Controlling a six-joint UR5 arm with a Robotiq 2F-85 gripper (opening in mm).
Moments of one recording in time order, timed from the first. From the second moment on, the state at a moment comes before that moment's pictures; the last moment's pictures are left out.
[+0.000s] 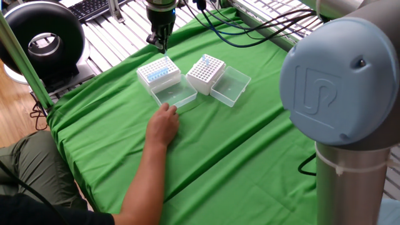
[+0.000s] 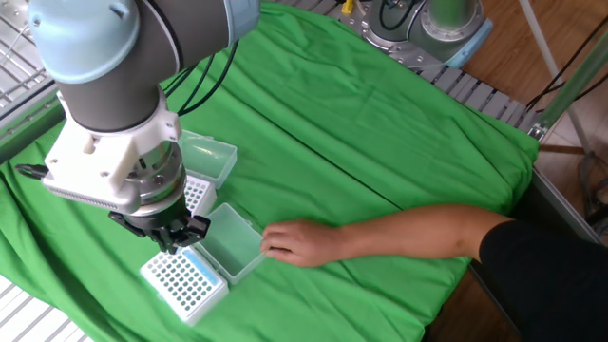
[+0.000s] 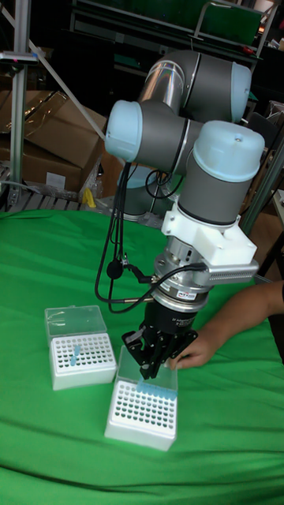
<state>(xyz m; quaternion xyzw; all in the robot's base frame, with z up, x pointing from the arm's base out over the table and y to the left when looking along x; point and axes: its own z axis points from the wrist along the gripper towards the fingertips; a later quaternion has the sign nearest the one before) 0.710 0.046 0.125 -0.21 0.98 -0.01 0.05</state>
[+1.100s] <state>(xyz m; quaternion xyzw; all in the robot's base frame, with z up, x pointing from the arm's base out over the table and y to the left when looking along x) 0.707 0.043 0.114 -0.22 0.97 -0.01 0.06</state>
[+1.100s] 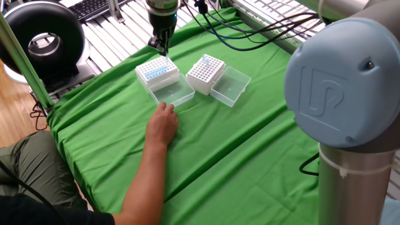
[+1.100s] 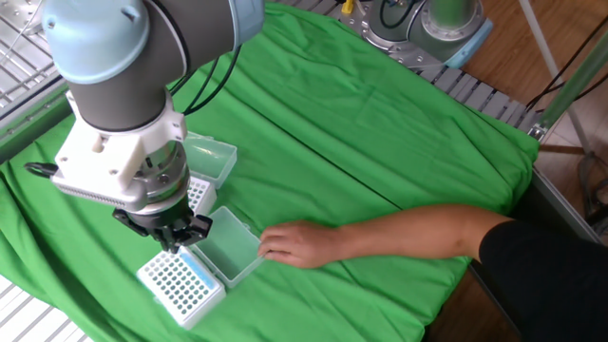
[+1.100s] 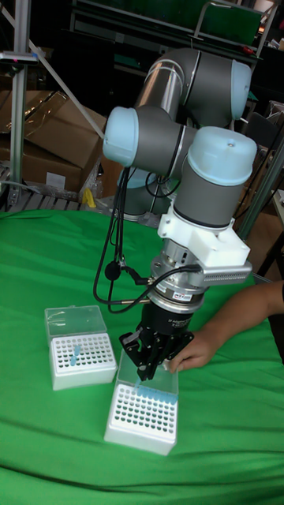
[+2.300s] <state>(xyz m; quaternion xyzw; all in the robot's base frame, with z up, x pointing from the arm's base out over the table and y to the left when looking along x) 0.680 0.003 0.098 -0.25 0.97 -0.02 0.04</state>
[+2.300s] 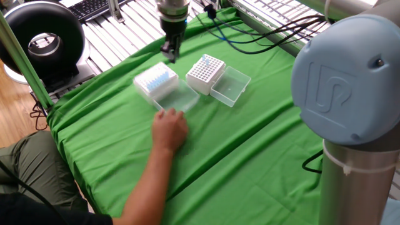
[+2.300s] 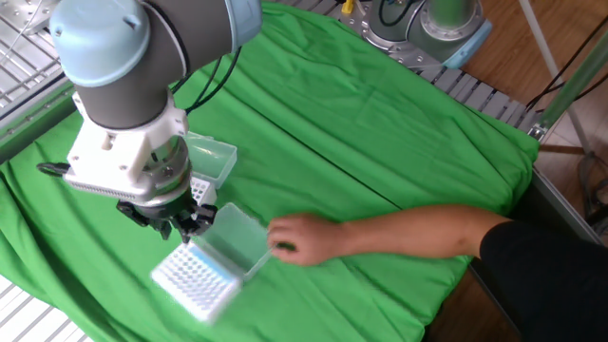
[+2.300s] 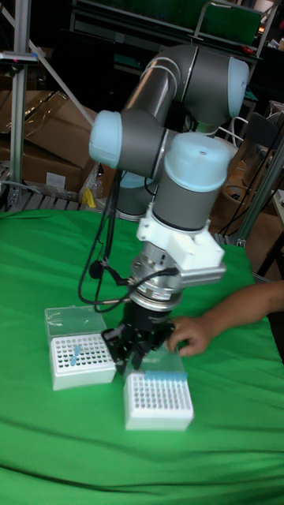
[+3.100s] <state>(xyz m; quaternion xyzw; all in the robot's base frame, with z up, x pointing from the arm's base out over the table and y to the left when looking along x) 0.640 -0.088 0.089 -0.25 0.97 -0.05 0.03</state>
